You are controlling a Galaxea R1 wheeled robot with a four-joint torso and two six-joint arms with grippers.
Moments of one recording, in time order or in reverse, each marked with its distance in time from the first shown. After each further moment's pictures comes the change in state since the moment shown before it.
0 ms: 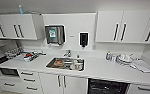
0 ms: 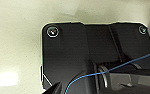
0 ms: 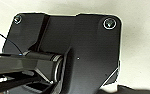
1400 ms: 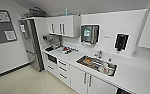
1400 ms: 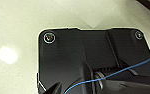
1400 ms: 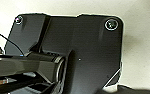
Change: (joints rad) left arm -0.009 0.014 0.001 0.003 -0.033 0.004; right arm 0.007 0.013 -0.005 0.000 -0.006 0.000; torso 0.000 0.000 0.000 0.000
